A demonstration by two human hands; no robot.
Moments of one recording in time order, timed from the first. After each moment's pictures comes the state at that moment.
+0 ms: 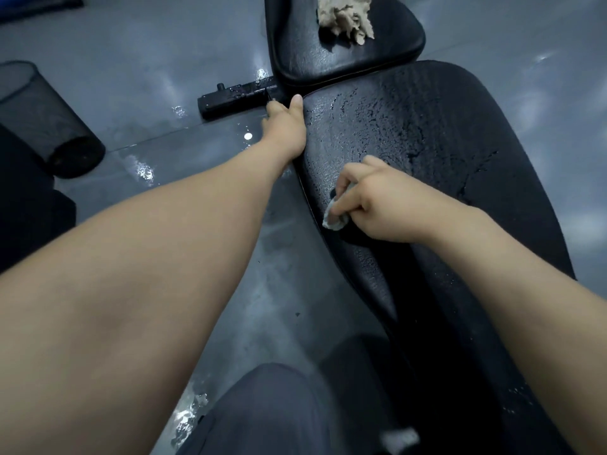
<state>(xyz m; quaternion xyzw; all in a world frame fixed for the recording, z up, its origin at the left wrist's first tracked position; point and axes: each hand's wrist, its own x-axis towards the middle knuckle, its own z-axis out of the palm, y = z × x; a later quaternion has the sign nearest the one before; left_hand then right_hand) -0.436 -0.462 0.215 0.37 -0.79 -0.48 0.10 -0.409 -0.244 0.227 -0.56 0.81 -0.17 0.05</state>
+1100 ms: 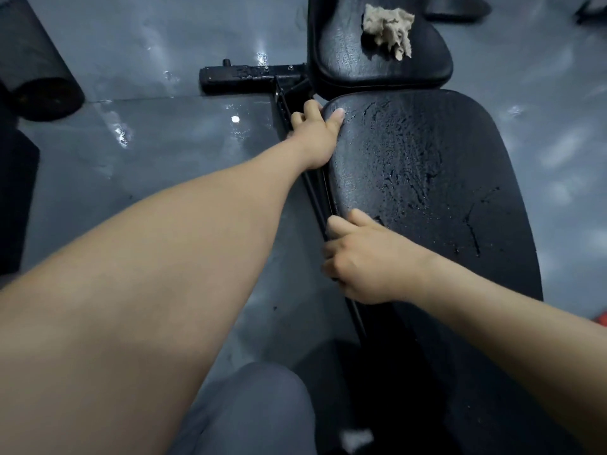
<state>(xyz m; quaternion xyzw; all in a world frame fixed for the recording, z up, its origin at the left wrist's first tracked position) -0.418 -0.465 0.209 0.28 -0.84 -0.45 0.04 -0.347 -0.260 0.220 -0.72 0.67 0.16 -0.02</state>
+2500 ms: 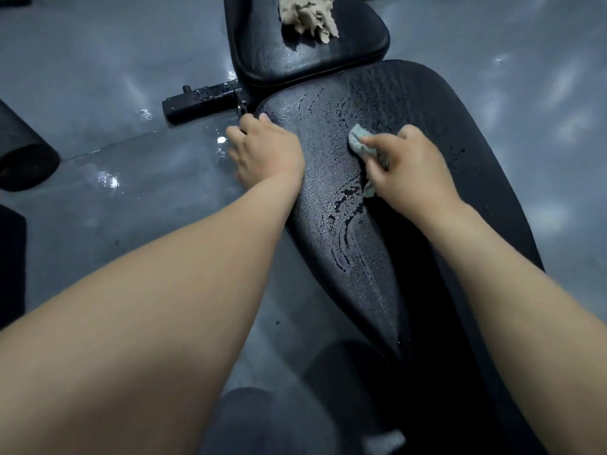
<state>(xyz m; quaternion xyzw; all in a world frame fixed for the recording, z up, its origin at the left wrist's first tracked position) -0.428 -0.400 0.209 0.48 -0.78 -0.33 0.23 -0.454 -0.210 0.212 -0.28 0.92 -0.24 -0.12</state>
